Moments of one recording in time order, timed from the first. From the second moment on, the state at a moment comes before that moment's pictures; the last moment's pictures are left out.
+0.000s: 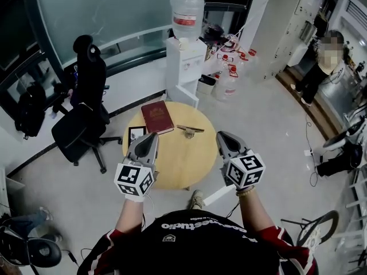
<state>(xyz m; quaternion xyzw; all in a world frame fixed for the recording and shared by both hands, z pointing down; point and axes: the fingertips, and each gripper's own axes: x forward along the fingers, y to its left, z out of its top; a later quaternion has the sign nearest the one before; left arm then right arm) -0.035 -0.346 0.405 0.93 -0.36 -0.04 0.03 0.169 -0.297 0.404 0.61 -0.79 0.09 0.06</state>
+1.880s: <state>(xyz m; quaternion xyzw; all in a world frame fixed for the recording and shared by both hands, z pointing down) 0.012 -0.371 0.499 0.93 -0.36 0.04 0.09 0.185 -0.417 0.652 0.51 -0.79 0.08 0.34</state>
